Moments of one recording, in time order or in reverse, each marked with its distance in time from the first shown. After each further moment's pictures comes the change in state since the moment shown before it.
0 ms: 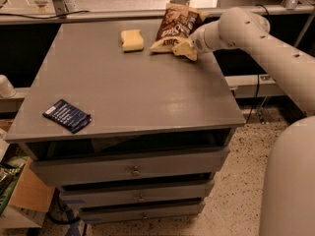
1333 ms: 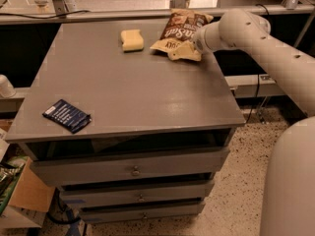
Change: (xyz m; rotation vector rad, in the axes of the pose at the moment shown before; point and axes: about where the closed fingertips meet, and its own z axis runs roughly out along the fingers) arm 0.000 -0.001 0.001 0.006 -0.005 -0.003
